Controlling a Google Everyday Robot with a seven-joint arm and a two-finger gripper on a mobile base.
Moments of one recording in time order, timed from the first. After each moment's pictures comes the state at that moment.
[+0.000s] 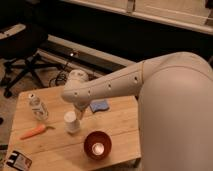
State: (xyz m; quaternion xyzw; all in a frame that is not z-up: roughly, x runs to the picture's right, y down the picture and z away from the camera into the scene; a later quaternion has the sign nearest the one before) arm -0.109 0.097 0.763 -0.20 0.07 0.25 0.94
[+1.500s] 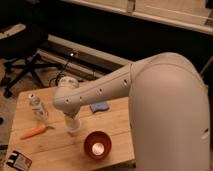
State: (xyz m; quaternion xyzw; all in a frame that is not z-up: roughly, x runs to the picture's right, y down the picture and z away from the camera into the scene) arm -0.175 0.124 0.768 -0.22 -0.02 0.15 0.96
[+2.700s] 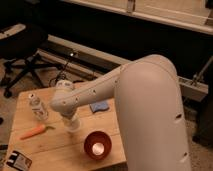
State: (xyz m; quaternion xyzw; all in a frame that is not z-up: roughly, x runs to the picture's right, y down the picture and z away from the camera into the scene) arm -0.199 0.136 0.798 -0.23 -0.03 0.13 0.96
